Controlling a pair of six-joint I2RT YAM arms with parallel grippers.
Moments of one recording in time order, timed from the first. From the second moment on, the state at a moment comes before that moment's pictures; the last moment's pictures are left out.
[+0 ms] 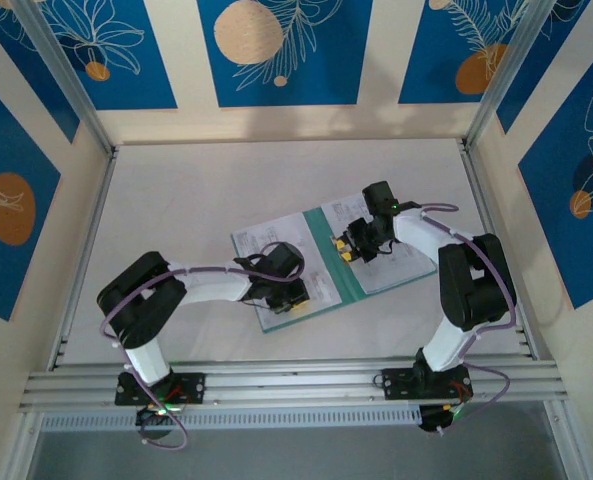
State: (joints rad) left arm -0.90 1.74 0.90 -0.22 0.24 -1.28; right arm 0.29 1.69 1.06 -0.61 -0.44 1.32
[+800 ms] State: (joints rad) left arm -0.90 1.74 0.90 -0.22 0.24 -1.28; right arm 0.29 1.68 1.06 -0.60 -0.42 1.33
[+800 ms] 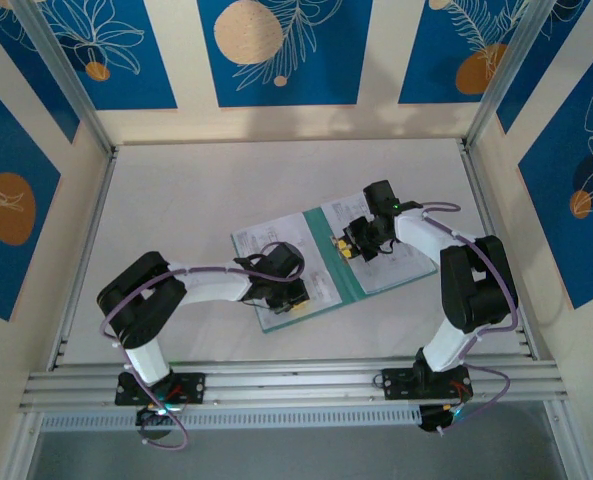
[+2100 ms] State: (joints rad) left arm -0.90 1.74 0.90 -0.22 0.24 -1.28; right arm 0.30 1.69 1.06 -0.58 -0.39 1.34
